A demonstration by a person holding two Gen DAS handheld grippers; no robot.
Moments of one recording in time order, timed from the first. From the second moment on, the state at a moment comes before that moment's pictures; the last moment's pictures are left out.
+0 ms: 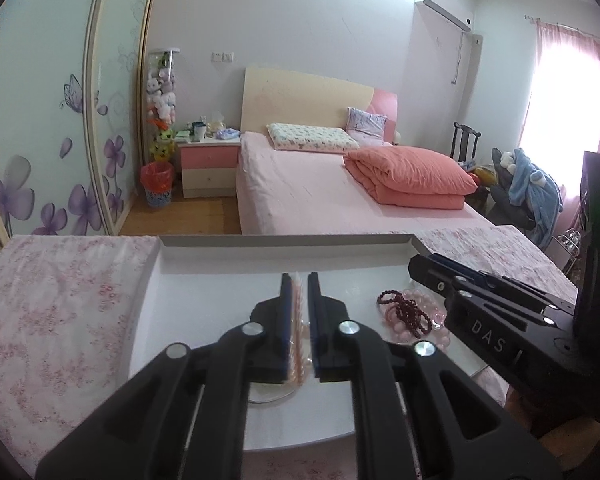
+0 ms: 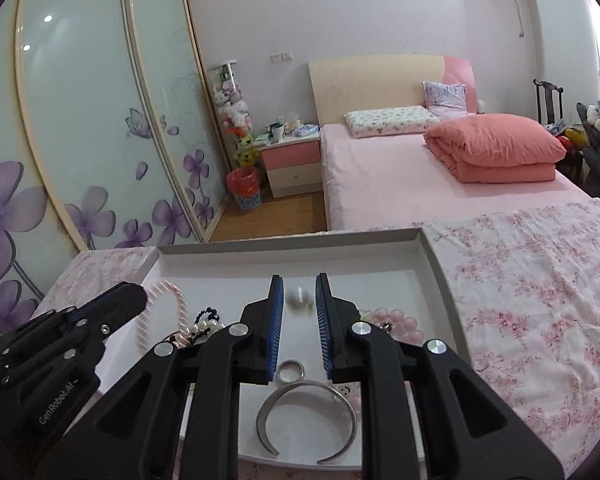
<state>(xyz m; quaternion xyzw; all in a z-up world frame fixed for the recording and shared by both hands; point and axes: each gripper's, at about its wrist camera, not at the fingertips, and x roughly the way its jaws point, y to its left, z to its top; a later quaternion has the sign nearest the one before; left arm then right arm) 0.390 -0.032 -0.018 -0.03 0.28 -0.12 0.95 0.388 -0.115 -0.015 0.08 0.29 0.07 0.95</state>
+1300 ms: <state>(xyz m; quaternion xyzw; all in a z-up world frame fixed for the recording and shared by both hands) 0.190 0.036 0.009 0.02 0.21 0.01 0.98 0.194 -0.110 0.019 -0.01 0.22 0.00 0.98</state>
